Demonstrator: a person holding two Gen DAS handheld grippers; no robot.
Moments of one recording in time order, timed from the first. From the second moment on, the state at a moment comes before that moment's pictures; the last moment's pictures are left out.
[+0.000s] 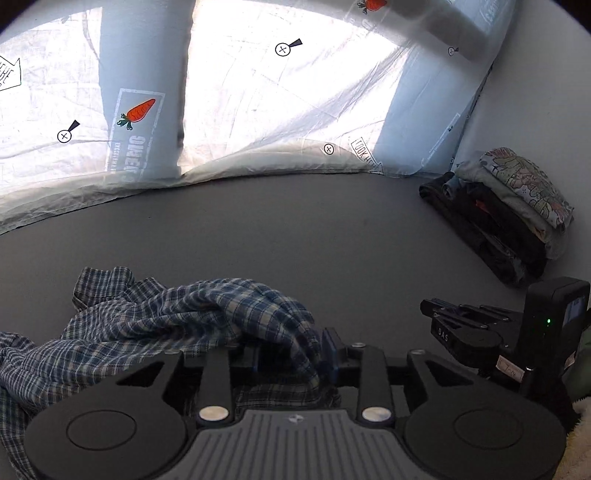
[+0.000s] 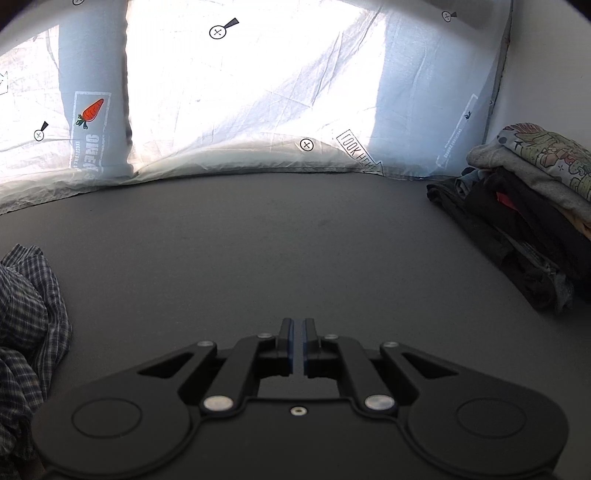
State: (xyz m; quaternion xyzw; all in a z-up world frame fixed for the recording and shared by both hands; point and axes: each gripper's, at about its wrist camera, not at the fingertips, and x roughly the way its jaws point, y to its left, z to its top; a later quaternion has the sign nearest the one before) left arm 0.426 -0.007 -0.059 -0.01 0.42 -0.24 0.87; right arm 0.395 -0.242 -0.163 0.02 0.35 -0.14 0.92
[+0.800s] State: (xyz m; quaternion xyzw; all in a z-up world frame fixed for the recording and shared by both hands) left arm 0.442 0.148 -0.056 -0.18 0.42 -0.11 0.88; right arm 0.436 -0.087 -0.097 0.15 0.37 0.20 0.89
